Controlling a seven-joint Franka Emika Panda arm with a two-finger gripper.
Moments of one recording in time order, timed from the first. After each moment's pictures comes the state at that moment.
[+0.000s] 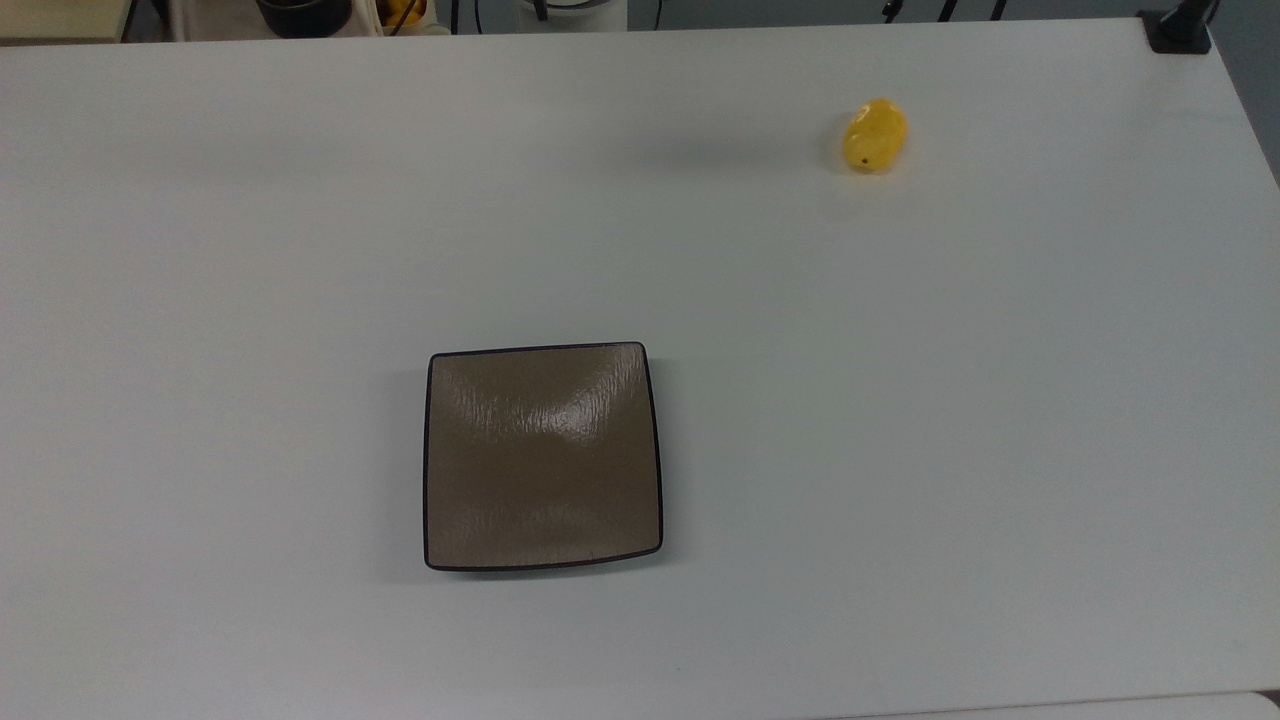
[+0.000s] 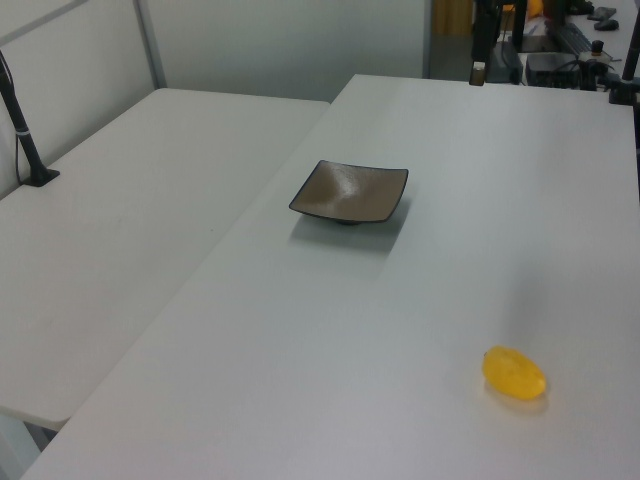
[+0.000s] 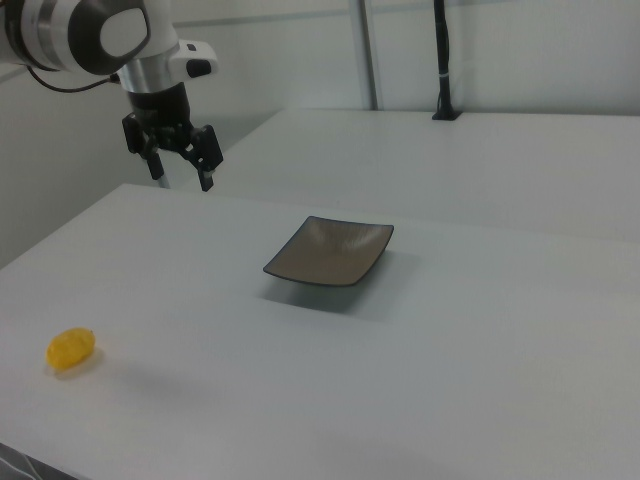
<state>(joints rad) 0.21 -0.05 -0.07 -1.64 0.12 1.67 -0.02</state>
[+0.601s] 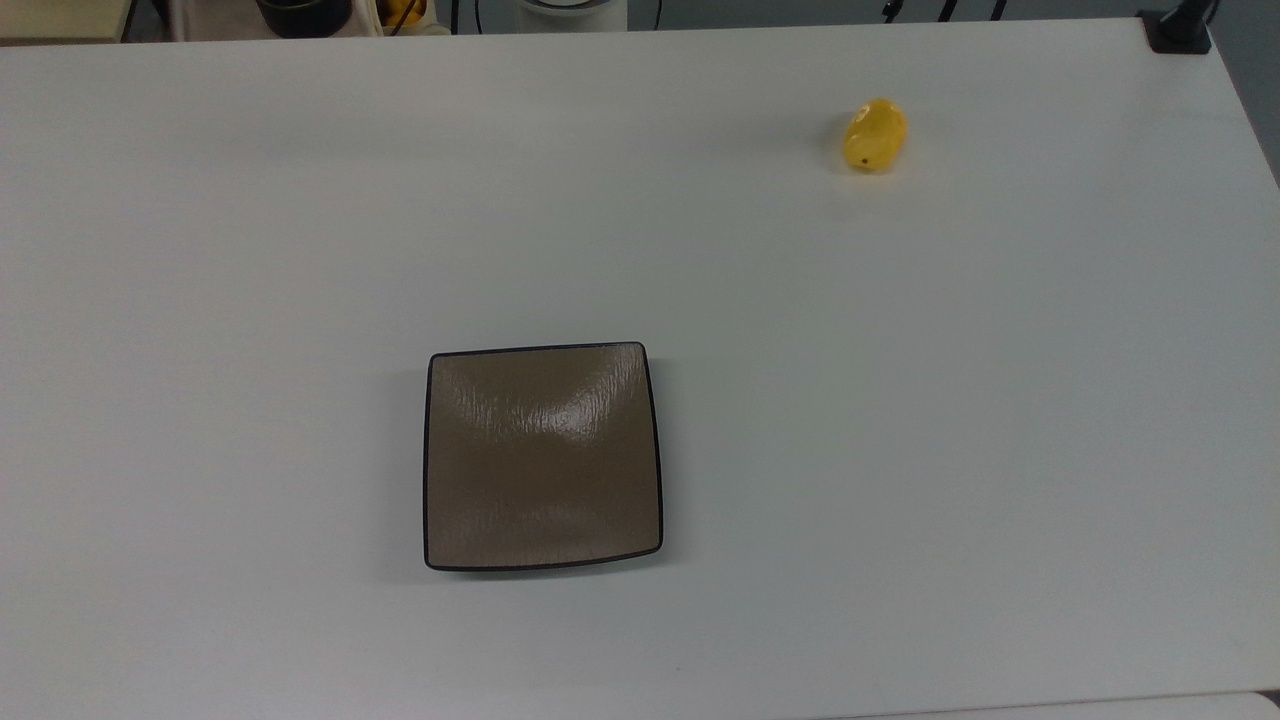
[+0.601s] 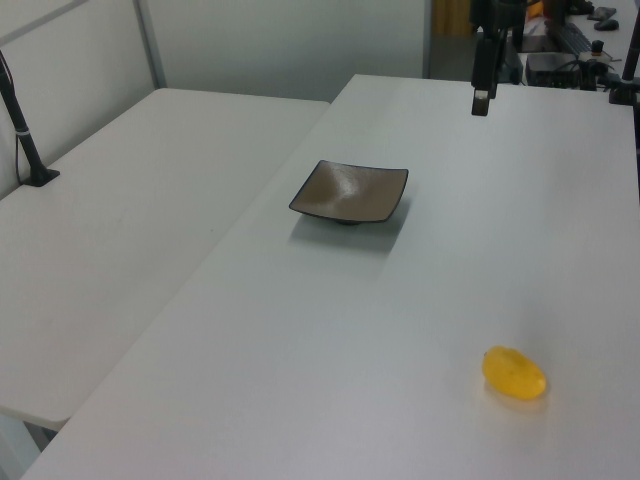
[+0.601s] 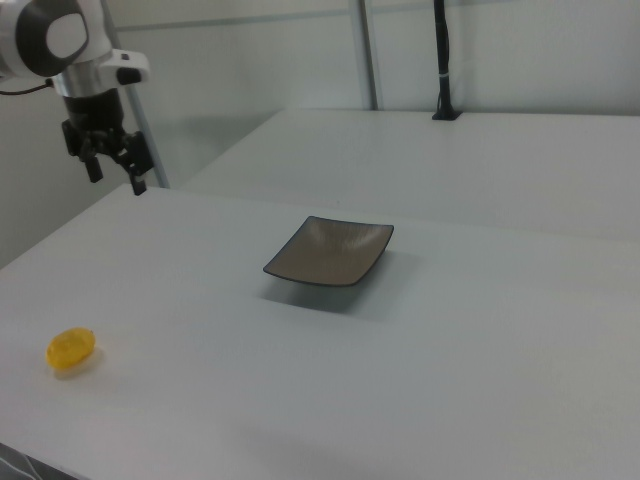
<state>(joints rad) 0.27 -0.05 0.08 -1.64 0.12 1.64 0.22</state>
